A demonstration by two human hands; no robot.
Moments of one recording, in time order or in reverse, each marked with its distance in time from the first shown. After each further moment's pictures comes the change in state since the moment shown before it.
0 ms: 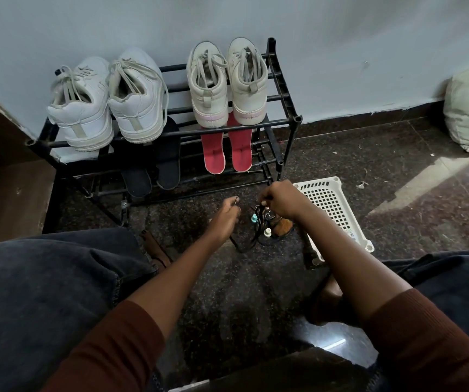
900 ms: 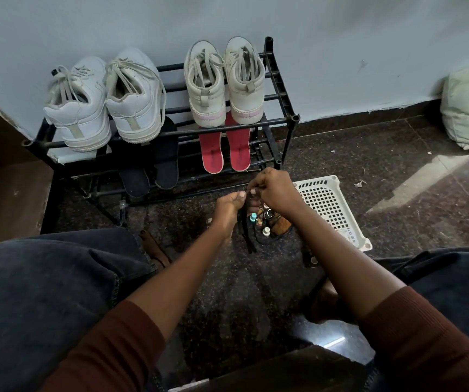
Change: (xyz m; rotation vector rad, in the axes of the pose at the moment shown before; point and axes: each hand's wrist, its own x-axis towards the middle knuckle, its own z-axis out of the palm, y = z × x) left_hand -0.007 0.025 0.013 -0.430 0.007 0.086; right_hand -0.002 -0.020 -0.003 0.183 0.305 -0.082
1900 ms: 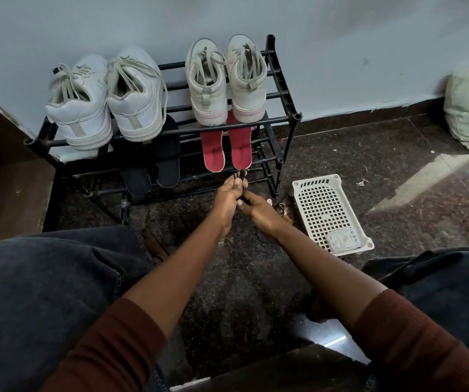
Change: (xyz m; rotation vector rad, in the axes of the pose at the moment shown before) left_hand 0.004 0.024 0.000 0.046 0.023 0.031; right_hand -0.017 0.006 0.061 0.817 -0.274 0.238
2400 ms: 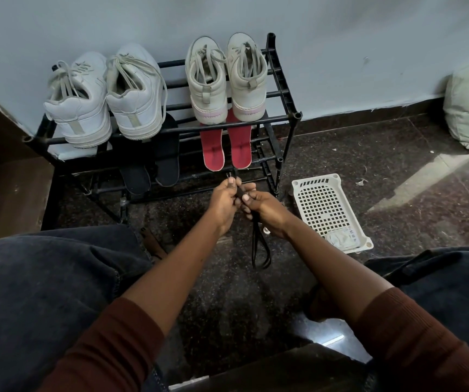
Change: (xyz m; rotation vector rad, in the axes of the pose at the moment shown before) left_hand -0.005 0.003 -0.004 -0.251 -0.003 -0.115; right_hand 0.004 0.005 -0.015 0.189 -0.057 0.014
